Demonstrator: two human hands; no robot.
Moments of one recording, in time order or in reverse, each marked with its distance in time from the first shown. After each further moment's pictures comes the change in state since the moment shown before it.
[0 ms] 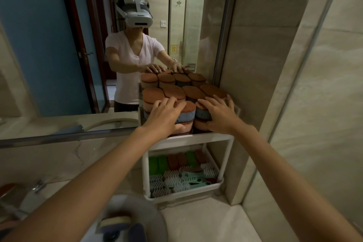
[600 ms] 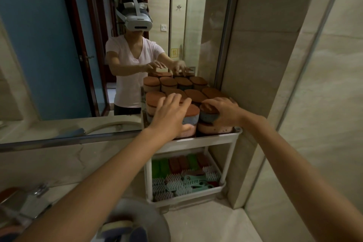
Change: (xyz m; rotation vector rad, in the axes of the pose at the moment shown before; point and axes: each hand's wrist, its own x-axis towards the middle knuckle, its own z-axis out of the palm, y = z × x) left_hand -0.004 0.008 -0.016 0.014 0.115 -0.007; right_hand 0.012 0.010 -0.025 0.089 -0.160 0.010
